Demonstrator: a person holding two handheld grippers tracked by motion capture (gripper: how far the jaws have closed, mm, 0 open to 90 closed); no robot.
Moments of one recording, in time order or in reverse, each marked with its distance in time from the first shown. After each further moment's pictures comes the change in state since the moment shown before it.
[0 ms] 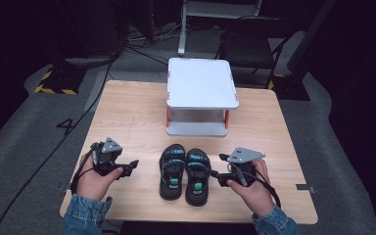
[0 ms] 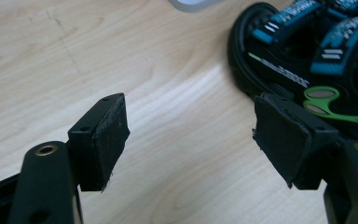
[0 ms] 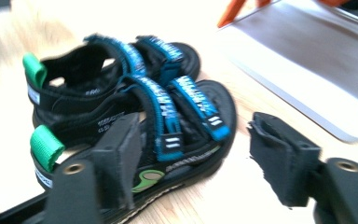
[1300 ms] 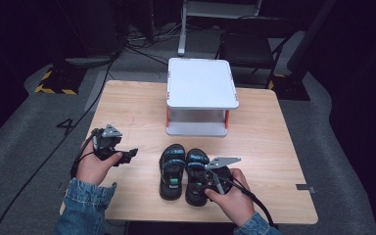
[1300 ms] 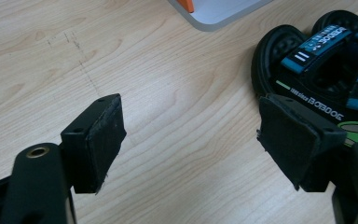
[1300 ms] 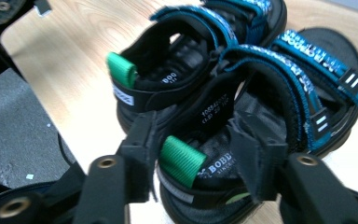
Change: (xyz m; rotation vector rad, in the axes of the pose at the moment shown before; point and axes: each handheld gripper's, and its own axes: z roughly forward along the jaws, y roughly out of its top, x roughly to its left) left arm 0.017 0.024 0.014 0.023 -0.004 0.037; right arm 0.059 0.012 0.033 0.198 0.108 0.224
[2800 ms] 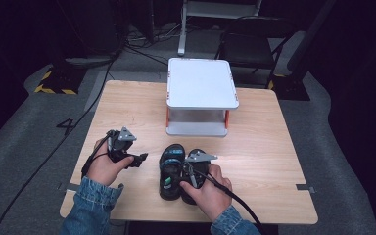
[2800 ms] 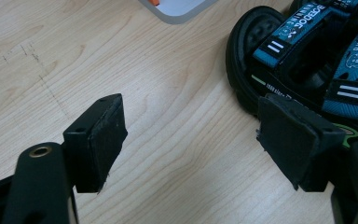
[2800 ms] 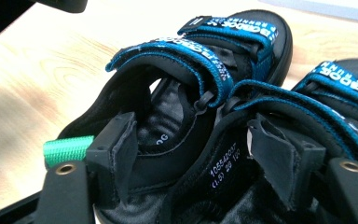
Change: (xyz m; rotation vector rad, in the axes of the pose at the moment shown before) left arm -0.021 0.006 0.019 0.045 -0.042 0.102; right arm 0.017 0.021 0.057 -0.077 -0.128 0.143
